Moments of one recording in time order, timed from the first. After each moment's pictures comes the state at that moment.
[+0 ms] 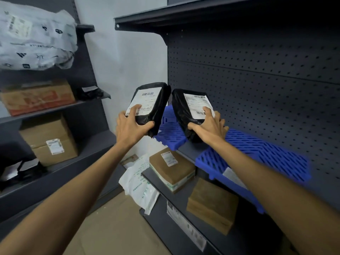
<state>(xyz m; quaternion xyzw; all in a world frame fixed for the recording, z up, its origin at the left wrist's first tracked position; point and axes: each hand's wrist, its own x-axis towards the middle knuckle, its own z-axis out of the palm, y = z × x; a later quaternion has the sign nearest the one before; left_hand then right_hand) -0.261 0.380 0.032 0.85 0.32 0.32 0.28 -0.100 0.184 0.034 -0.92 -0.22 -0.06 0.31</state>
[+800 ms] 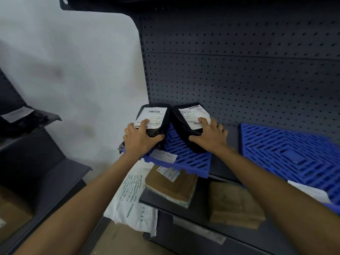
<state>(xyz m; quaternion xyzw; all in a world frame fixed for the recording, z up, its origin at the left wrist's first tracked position) -0.099 0.553 -0.013 0.95 0.18 0.14 0.22 -0.031 0.324 -0.019 -0.98 -0.08 -0.04 0.19</state>
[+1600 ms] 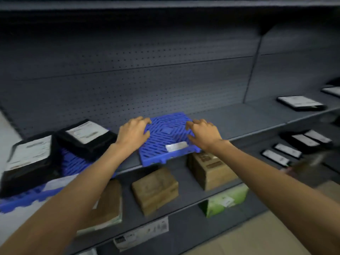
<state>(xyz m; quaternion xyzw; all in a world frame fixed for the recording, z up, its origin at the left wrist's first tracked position) -0.128 0.292 0.045 0.93 -0.33 0.16 0.09 -0.238 0.067 0.027 -0.99 0.09 -0.14 -0.01</state>
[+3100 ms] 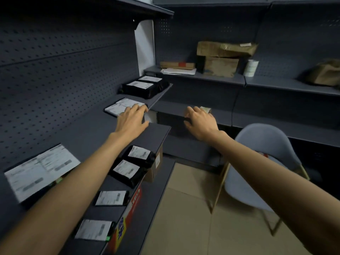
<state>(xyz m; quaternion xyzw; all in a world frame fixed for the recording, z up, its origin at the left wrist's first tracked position) -0.371 -0.835 0.033 0.70 -0.69 0.12 0.16 -0.614 -0.876 0.037 -0.83 0.52 -0.18 -0.04</state>
